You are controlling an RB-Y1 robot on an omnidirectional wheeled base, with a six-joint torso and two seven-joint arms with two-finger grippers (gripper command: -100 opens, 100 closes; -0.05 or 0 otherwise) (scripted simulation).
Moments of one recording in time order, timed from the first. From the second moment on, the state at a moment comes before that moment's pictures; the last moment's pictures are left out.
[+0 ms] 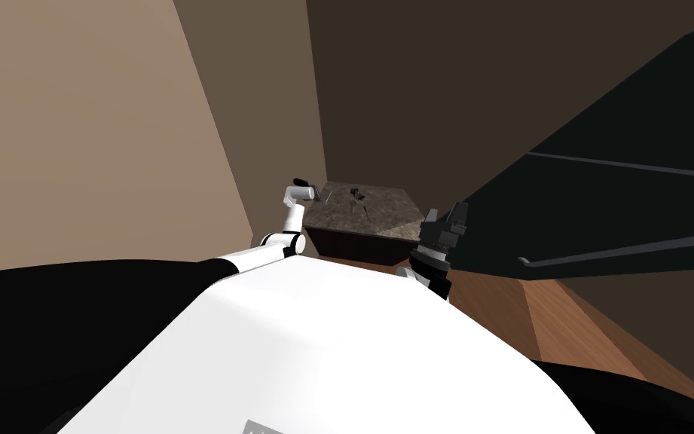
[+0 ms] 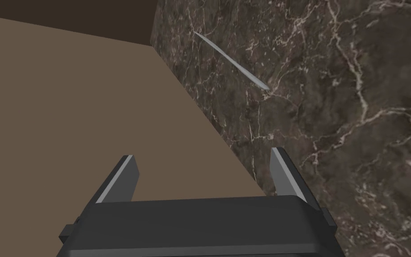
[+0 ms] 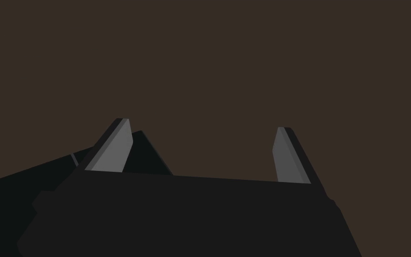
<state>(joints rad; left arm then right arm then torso) -0.63 0.21 0.33 -1.40 0.09 1.01 0.34 0.54 0.03 0.03 -2.36 -0.06 -0.46 0.16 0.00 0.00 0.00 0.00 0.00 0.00</state>
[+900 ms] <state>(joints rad) -0.82 0.22 0.34 -1.17 0.09 1.23 0.39 0.54 0.03 0.03 -2.36 -0.06 -0.46 0.16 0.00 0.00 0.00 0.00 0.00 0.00</state>
